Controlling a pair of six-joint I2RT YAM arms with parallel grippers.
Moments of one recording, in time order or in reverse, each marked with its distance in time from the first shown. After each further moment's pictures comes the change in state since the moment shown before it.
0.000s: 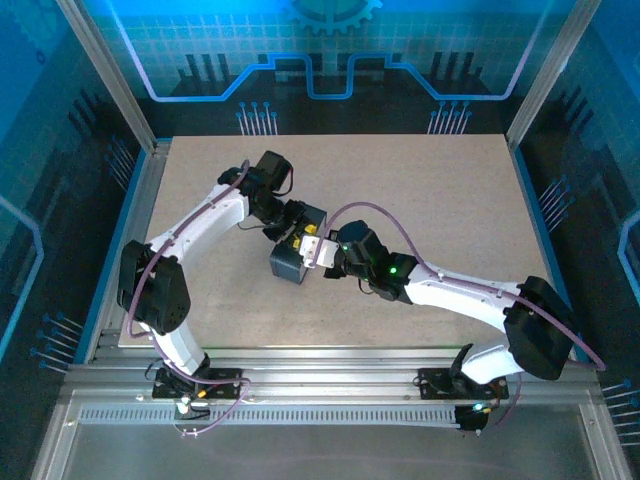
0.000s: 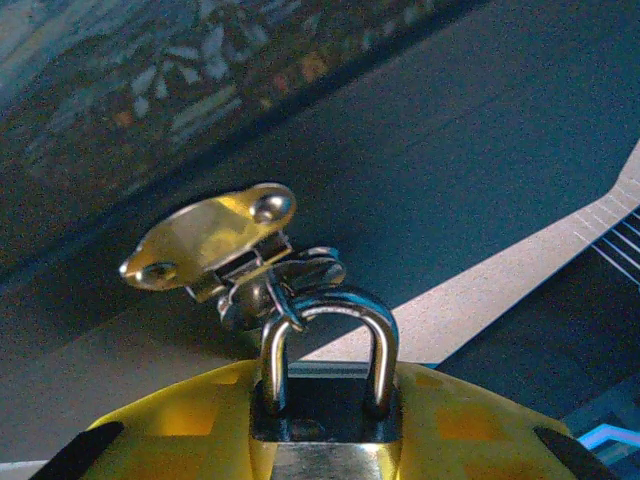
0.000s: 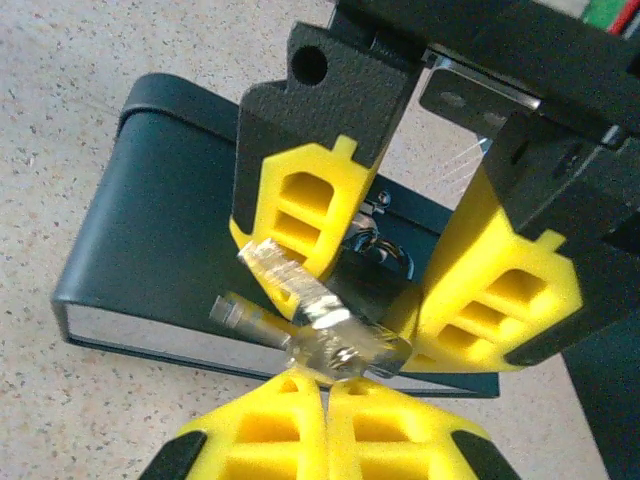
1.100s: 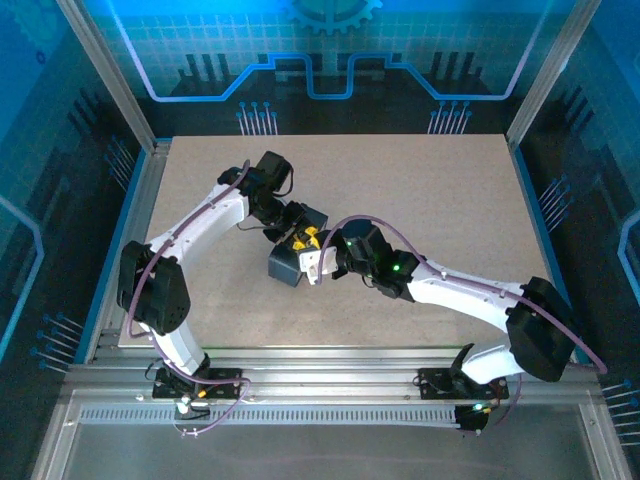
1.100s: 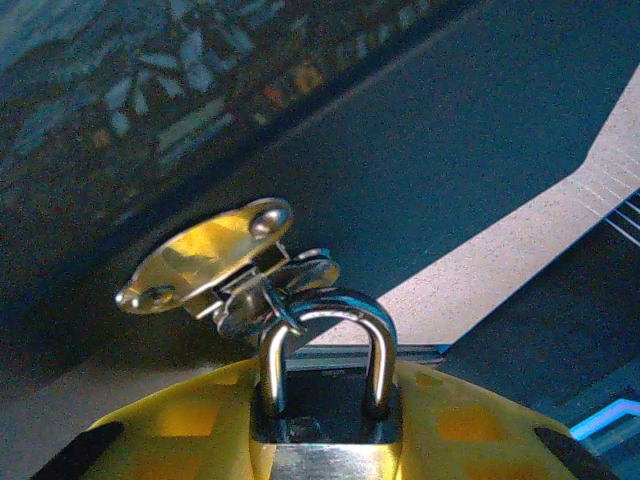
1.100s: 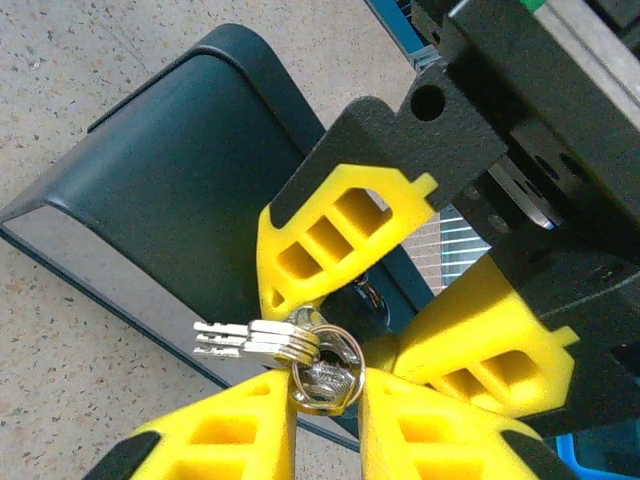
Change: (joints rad) left arm -0.002 -0.004 0.003 -0.024 0.028 0.053; right arm -0.031 -0.010 0.000 0.013 -0.074 -0.491
